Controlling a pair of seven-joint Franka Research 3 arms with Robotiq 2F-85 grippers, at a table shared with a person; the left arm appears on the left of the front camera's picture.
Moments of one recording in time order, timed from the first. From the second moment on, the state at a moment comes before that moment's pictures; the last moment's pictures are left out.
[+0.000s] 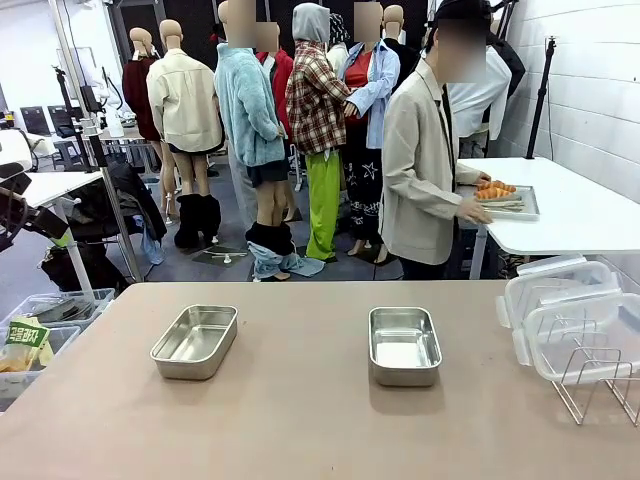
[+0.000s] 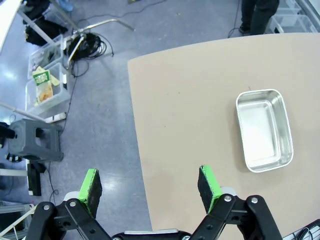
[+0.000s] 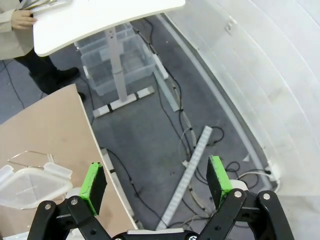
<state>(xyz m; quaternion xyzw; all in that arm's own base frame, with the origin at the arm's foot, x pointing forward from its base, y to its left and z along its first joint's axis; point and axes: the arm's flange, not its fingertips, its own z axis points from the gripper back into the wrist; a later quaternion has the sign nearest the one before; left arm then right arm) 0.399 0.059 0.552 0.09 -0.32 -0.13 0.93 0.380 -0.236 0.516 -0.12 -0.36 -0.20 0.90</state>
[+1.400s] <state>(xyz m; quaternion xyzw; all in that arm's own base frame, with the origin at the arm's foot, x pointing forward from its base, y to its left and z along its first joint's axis) 0.399 0.059 0.552 0.09 -0.32 -0.13 0.93 0.381 -0.235 0.516 -0.12 -0.36 -0.20 0.90</state>
